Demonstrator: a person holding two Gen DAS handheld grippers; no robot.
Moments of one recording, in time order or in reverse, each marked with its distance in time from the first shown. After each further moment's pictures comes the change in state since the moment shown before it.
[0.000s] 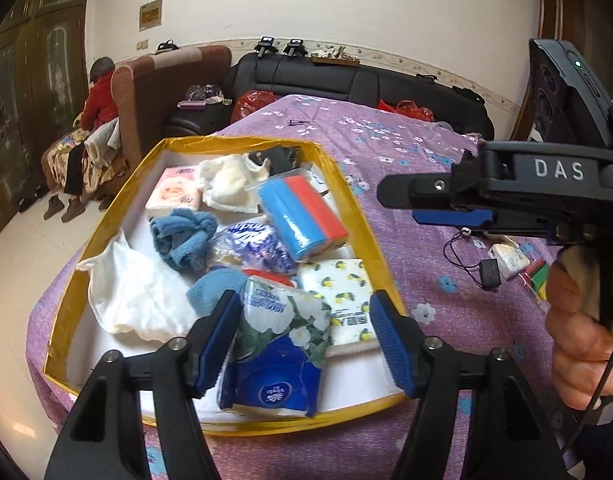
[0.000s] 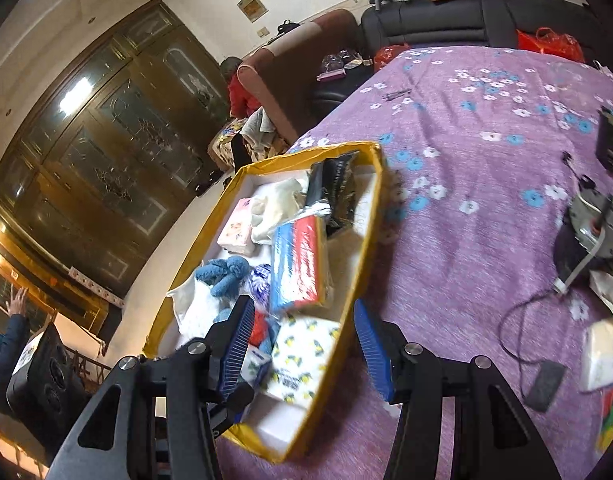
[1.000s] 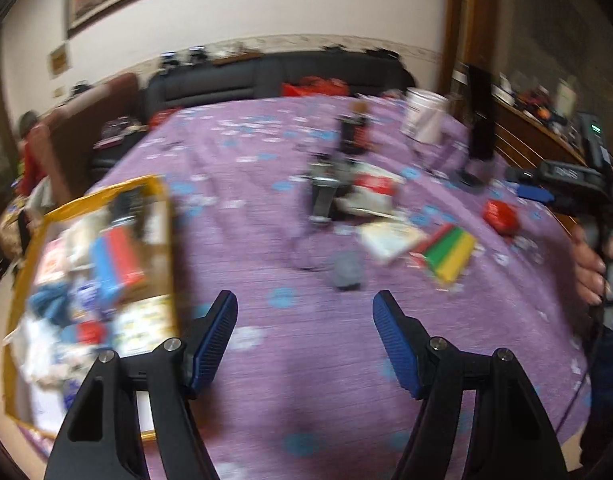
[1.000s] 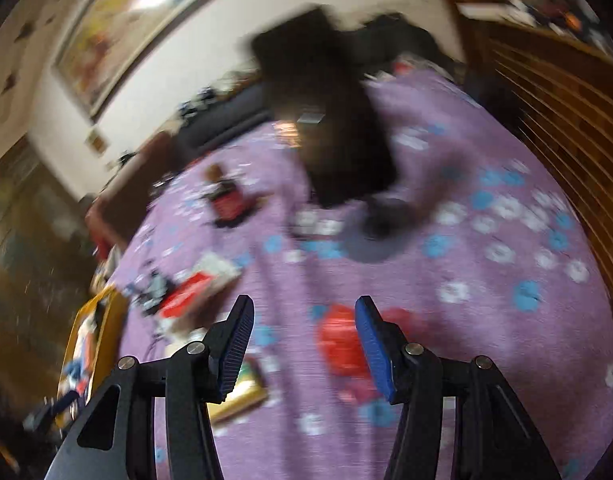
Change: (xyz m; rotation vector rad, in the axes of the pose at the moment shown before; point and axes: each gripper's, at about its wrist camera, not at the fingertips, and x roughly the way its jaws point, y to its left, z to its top) left arm 0.011 -0.165 0.009 0.287 0.063 -0.179; right arm -0.256 -0.264 -0.085 0.428 -0.356 -0.442
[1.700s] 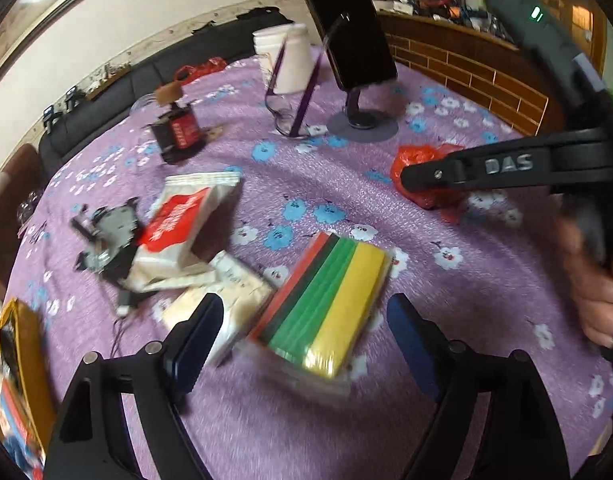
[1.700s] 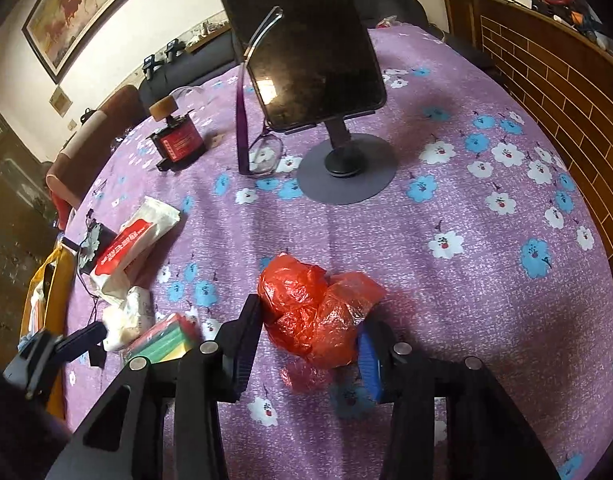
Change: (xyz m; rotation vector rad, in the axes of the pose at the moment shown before) left arm 0.117 -0.131 0.040 0.372 0.123 -0.124; right arm 0.042 0.003 -0.016 -0.079 0.148 -0.125
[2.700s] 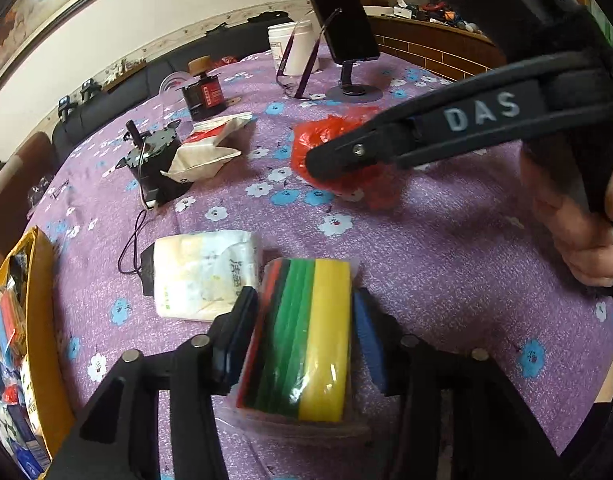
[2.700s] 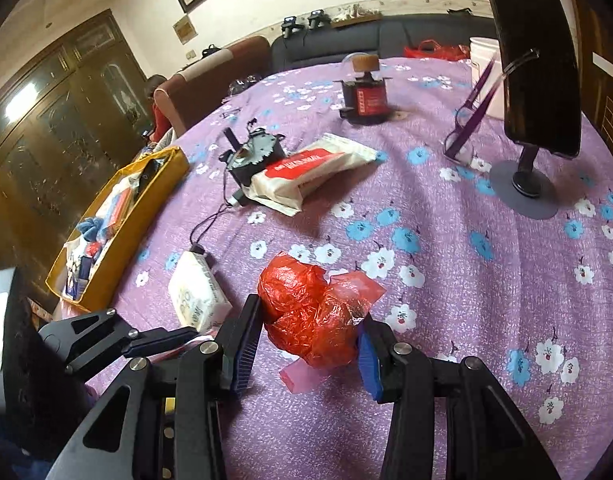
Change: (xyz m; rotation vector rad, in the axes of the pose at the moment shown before) left arm -0.051 -0.007 -0.086 -0.028 -0.038 0.025; right arm -0.011 0.097 -0.051 -0.381 0.027 0.259
